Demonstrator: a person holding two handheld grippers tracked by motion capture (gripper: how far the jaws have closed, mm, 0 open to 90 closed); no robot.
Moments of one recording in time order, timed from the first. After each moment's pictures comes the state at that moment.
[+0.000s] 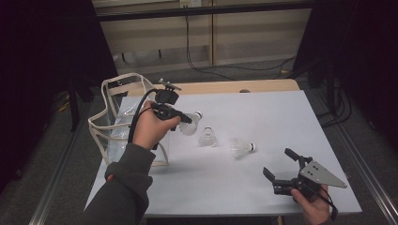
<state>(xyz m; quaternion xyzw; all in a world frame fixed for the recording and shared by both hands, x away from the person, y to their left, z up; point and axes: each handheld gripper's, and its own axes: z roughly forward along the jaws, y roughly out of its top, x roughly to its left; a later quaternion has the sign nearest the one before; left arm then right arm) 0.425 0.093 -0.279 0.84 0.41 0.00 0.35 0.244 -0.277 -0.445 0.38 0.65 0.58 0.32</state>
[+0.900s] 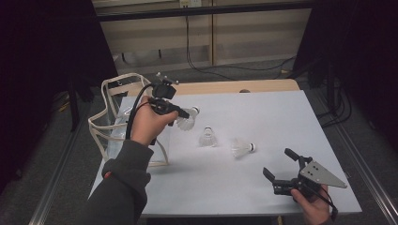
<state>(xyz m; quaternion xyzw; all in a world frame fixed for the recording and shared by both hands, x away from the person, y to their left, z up) 0.432 0.097 -0.267 0.84 0.42 0.01 0.35 0.243 -0.277 -0.444 0.37 0.65 0.58 0.32</state>
